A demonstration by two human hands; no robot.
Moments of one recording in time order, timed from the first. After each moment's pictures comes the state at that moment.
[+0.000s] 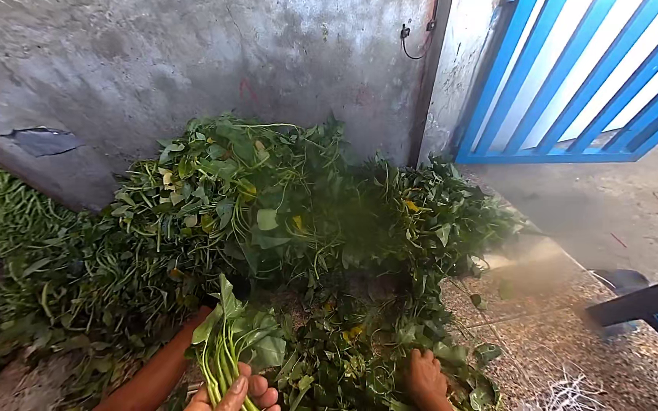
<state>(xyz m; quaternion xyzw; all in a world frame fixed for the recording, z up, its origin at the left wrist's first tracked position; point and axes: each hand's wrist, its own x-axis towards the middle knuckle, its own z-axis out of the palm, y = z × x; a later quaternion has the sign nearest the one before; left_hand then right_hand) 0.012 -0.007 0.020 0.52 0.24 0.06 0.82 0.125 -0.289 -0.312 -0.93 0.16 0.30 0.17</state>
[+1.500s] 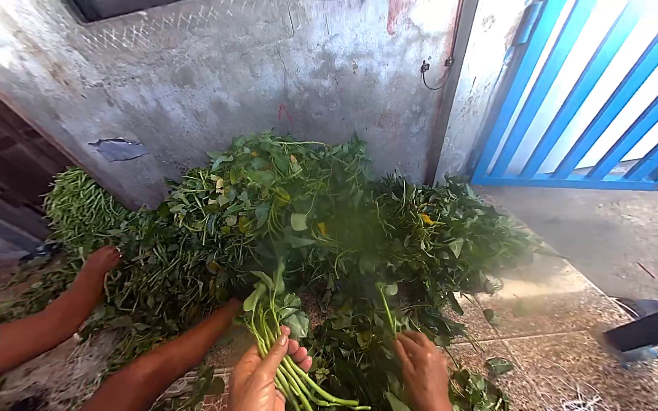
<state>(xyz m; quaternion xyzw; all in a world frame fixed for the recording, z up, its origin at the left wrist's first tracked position) 0.009 -0.024 0.027 0.50 0.33 0.15 0.78 0.082 -0.243 -0.152 -0.90 -0.01 -0.05 0.42</state>
